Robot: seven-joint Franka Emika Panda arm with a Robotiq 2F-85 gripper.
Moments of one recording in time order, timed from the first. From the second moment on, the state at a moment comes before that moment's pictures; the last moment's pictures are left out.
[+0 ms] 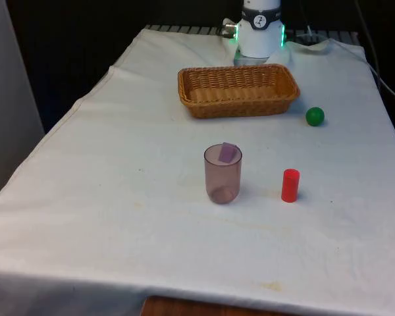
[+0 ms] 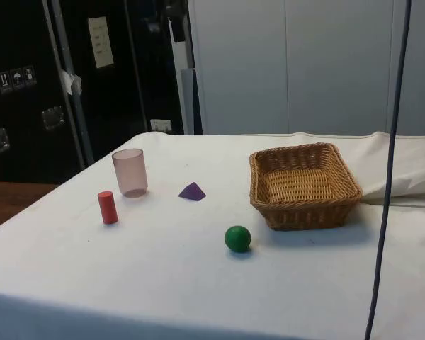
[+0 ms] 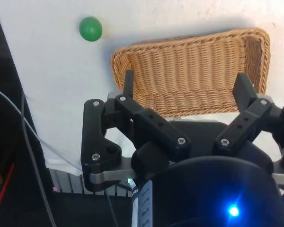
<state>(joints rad) 0.25 0.07 -0.25 -1.86 0.04 1.85 -0.04</state>
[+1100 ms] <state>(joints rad) 0.25 0.11 -0.23 -2.02 0.04 2.12 -0.04</state>
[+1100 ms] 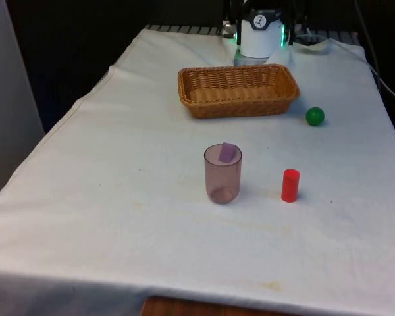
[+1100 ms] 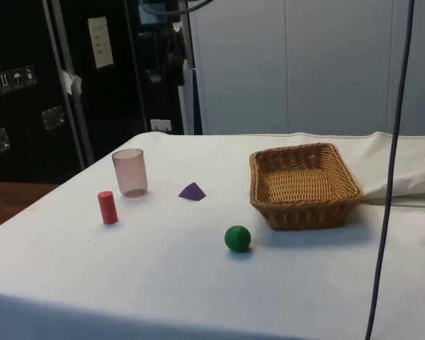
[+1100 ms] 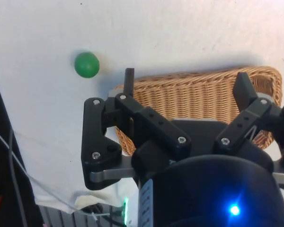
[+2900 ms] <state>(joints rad) 0.24 0.24 -0.26 -2.22 0.04 2.48 -0.05</state>
